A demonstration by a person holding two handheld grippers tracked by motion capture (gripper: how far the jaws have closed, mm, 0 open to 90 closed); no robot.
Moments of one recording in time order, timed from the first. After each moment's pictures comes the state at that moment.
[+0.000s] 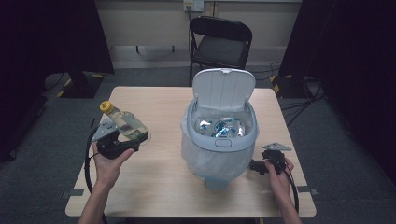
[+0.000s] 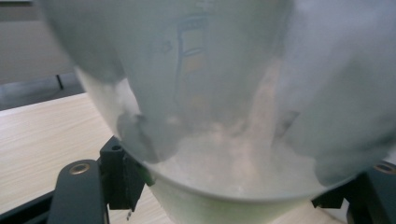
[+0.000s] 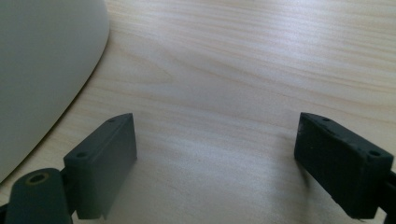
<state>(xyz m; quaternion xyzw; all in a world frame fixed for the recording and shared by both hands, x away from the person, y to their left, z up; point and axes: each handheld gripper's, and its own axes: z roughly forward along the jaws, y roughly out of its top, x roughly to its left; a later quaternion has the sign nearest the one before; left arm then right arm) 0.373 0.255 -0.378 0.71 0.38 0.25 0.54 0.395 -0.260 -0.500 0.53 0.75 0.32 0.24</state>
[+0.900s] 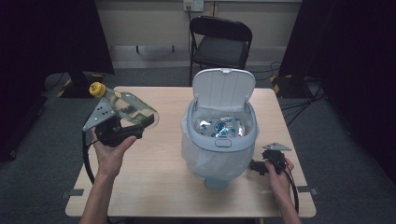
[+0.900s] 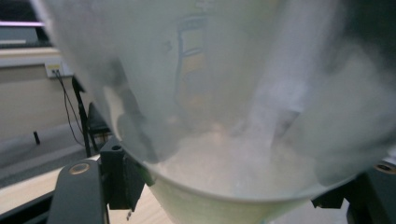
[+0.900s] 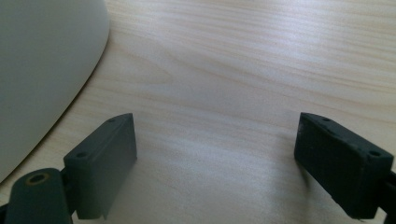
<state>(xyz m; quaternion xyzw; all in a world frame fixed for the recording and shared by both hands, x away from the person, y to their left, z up) 0.363 0.229 -0.304 0.67 0.32 0.27 0.61 0.395 -0.260 -0.500 0.53 0.75 0.32 0.24</state>
